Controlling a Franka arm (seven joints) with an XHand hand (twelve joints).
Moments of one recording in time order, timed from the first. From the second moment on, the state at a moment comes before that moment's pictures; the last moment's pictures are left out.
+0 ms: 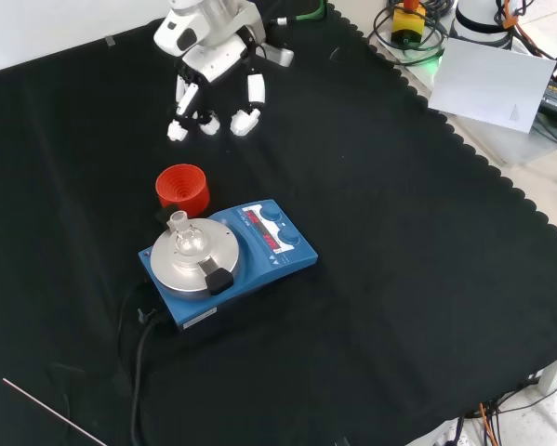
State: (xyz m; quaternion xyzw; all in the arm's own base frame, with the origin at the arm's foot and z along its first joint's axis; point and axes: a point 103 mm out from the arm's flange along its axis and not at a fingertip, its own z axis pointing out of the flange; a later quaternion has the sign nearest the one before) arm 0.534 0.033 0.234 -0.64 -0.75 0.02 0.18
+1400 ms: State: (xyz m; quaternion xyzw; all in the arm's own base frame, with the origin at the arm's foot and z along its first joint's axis) arm 0.475 0.040 0.188 -0.61 -0.76 0.15 0.17
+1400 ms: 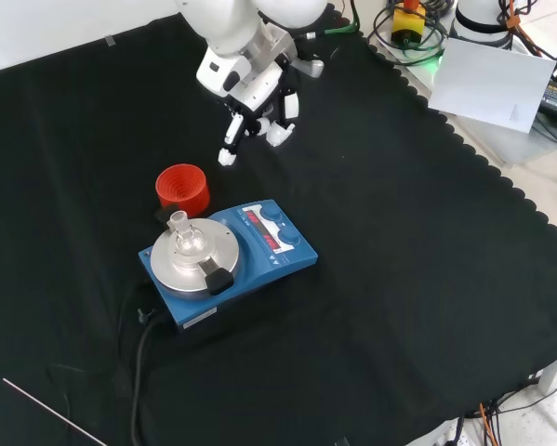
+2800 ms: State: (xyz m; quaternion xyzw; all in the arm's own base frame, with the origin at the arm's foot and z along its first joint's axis) arm 0.444 0.106 0.194 -0.54 -0.76 0.30 0.20
